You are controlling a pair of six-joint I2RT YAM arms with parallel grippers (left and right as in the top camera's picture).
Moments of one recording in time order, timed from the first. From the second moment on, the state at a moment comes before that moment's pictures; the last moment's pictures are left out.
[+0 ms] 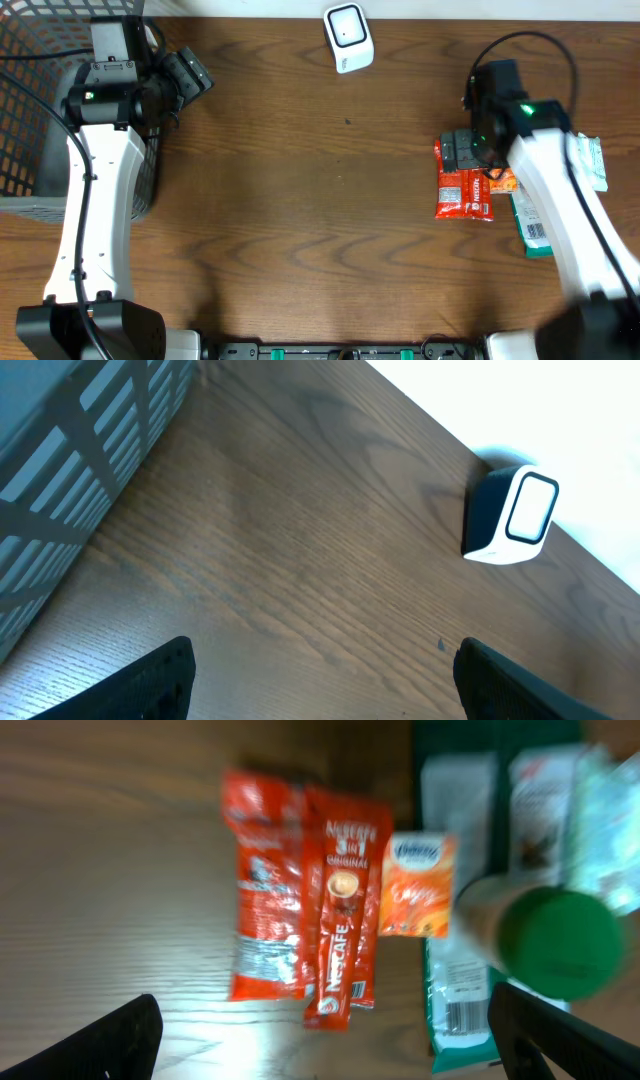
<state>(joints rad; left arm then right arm) 0.06 1.59 1.55 -0.84 0.15 -0.56 0.15 1.55 1.39 -1.08 0.19 0.07</state>
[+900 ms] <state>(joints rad) 0.06 1.59 1.55 -0.84 0.15 -0.56 0.23 0.44 1.39 -1.12 0.19 0.07</state>
